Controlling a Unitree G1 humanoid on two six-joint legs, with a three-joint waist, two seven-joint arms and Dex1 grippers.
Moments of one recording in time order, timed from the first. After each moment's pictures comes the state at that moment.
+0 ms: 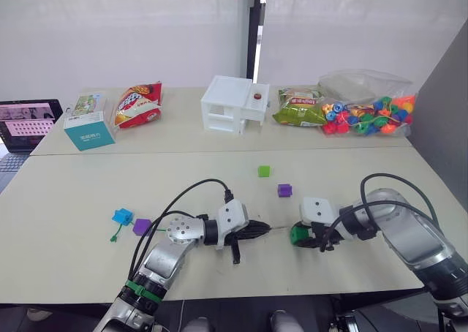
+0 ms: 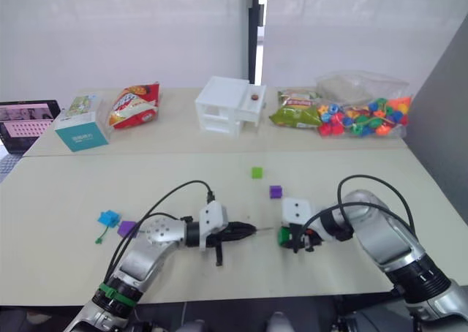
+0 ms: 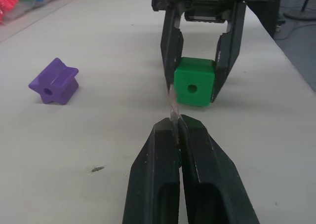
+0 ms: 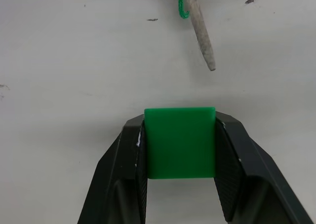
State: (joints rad) left arm -0.38 0.30 -0.35 0.06 -0.16 0.09 -1.01; right arm -0.44 -0.89 0.31 -0.23 0.06 0.51 1.27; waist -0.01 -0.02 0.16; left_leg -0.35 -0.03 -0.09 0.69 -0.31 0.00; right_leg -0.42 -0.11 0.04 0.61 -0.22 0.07
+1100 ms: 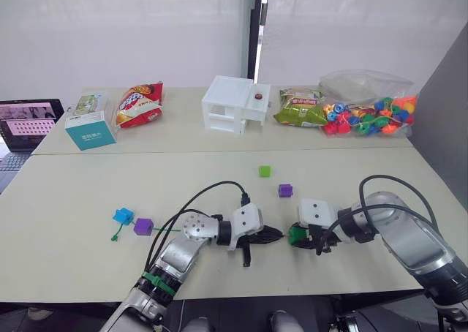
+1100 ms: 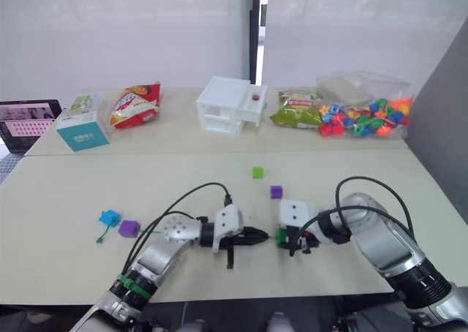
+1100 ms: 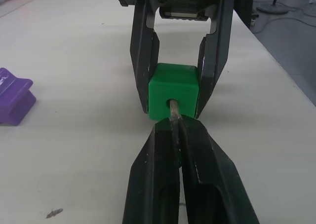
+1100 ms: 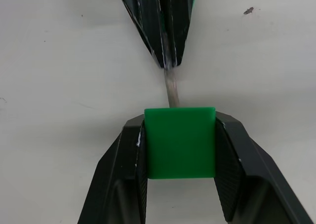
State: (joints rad) left arm -0.46 0.20 -0.42 0.18 -0.11 0.06 -1.02; right arm -0.42 -0.89 0.31 -0.29 0.06 0.54 1.24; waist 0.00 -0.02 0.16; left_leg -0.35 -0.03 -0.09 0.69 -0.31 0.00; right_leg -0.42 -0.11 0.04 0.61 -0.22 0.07
